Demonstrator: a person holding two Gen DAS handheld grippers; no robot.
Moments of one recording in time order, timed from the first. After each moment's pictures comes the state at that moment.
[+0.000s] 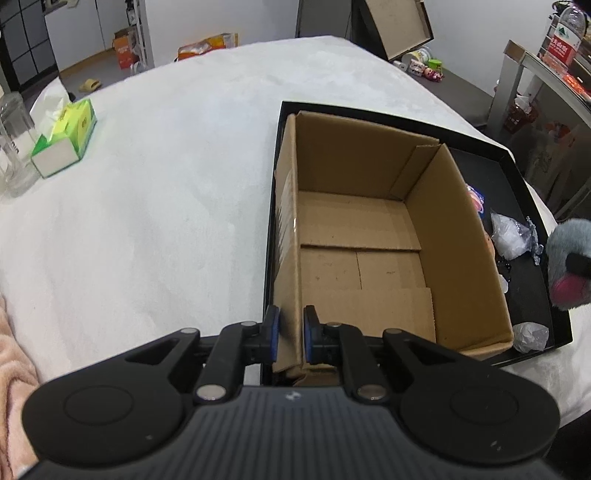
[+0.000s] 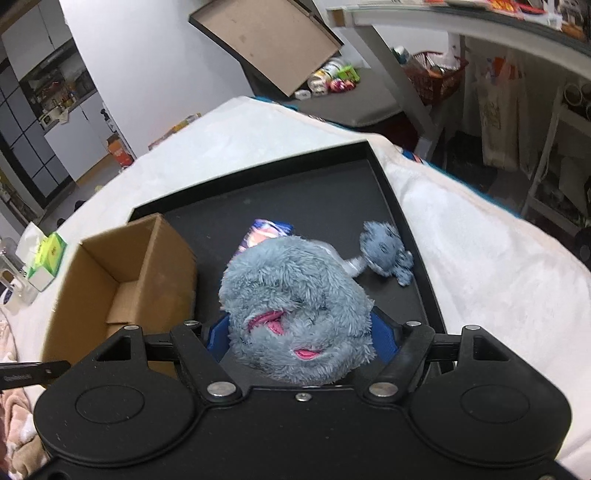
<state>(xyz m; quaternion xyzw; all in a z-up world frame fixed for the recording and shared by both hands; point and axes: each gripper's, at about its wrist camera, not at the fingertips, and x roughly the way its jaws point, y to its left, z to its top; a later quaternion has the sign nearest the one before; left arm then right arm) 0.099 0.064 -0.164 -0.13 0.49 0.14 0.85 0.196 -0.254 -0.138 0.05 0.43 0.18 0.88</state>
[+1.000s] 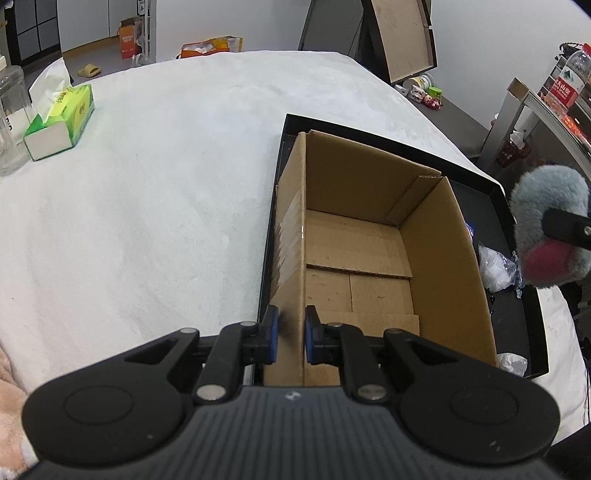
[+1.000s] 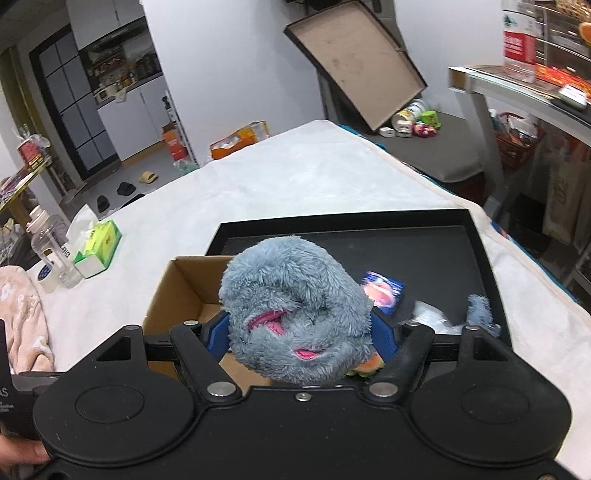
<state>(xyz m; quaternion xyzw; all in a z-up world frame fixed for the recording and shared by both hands) 0.098 0.085 -0.166 -0.19 0.46 0.13 0.86 0.187 -0.156 -0.084 -0.01 0.39 0.26 0.88</state>
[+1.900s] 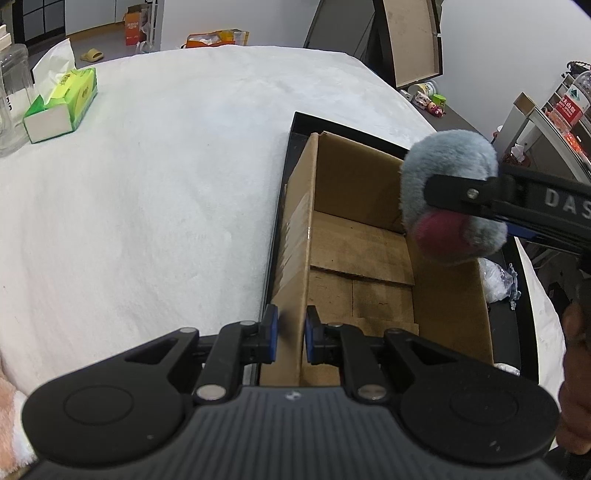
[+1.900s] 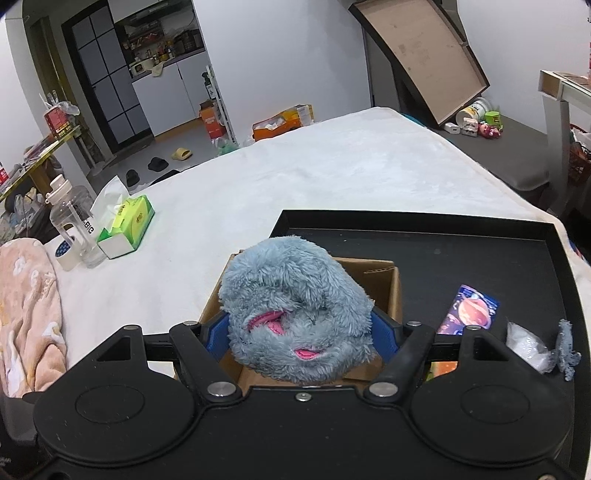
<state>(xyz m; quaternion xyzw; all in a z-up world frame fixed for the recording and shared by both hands) 0.097 0.099 -0.170 -0.22 0.45 0.12 0.85 0.191 -0.072 -0.108 -0.03 0.40 0.31 0.86</state>
